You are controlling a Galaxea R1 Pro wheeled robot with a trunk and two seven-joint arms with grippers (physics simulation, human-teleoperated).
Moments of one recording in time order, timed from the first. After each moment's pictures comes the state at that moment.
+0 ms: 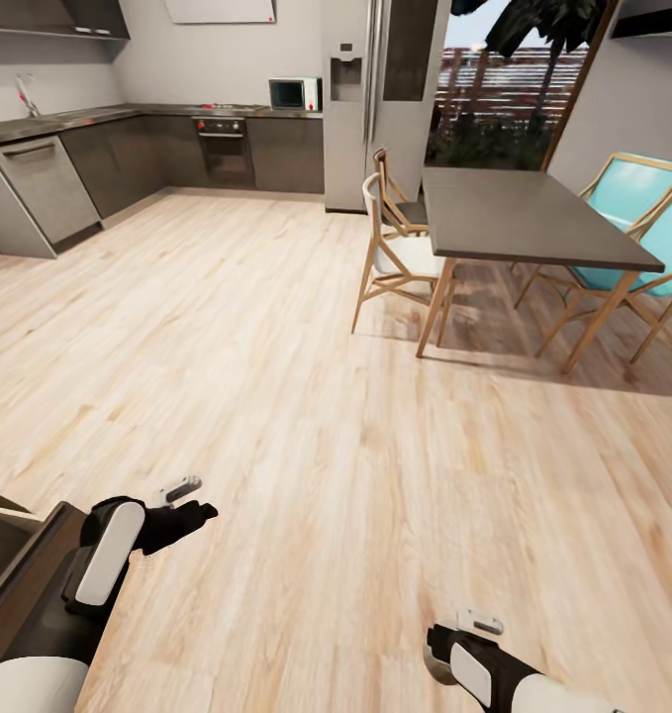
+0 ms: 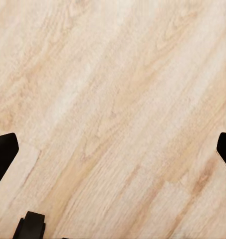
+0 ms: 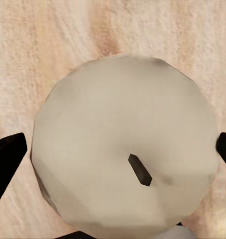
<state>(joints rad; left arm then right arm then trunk) -0.51 0.13 0.07 -1.28 0.82 0.99 0.50 -0.62 0.01 0.71 -0.13 -1.00 0.06 -0.25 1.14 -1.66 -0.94</state>
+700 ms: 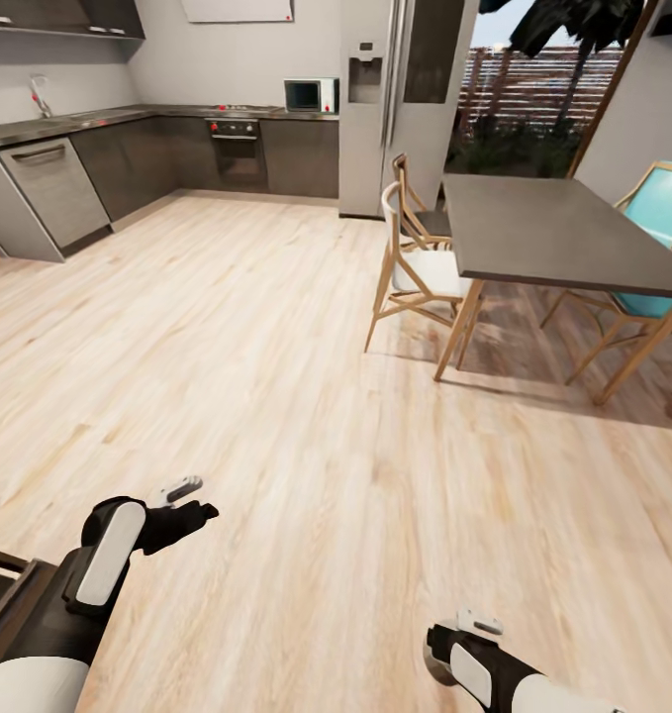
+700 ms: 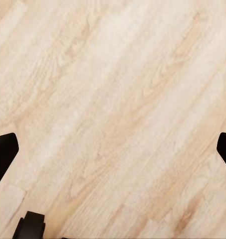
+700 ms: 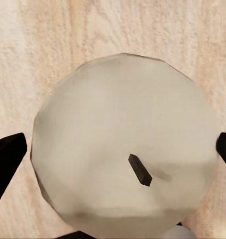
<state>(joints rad) -0.51 0.13 0.07 -1.28 0.82 0.99 0.50 -0.62 0.01 0.71 -0.13 -1.00 0.06 -0.25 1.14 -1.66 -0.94</state>
